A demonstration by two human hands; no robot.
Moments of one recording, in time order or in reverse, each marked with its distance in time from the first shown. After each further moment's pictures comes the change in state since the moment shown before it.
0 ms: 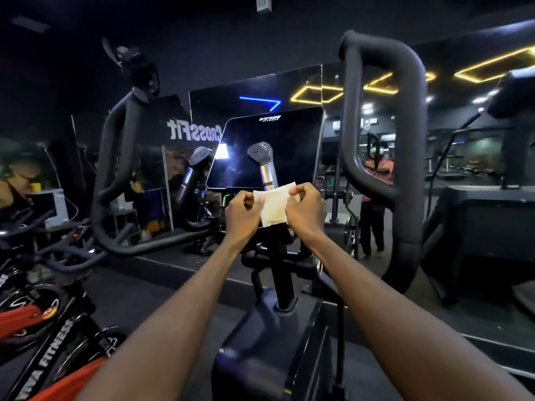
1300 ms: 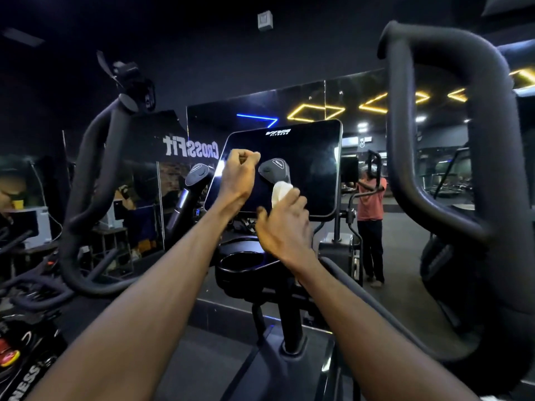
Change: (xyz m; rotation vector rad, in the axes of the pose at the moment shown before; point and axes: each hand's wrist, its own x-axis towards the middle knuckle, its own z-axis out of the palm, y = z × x) left_hand 0.156 0.014 0.001 -0.291 -0.066 0.032; right_hand 0.045 -0.018 0.096 -0.420 -0.037 -0.143
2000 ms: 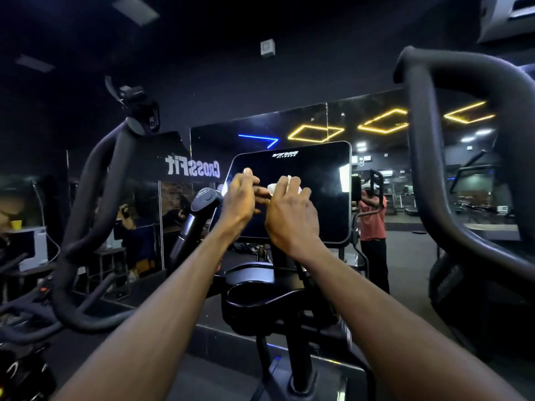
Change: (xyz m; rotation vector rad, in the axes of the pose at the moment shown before) left_hand 0.024 -0.012 -0.009 -0.110 -0.077 -0.074; right_hand 0.074 -0.020 0.012 -0.441 0.182 -0.314
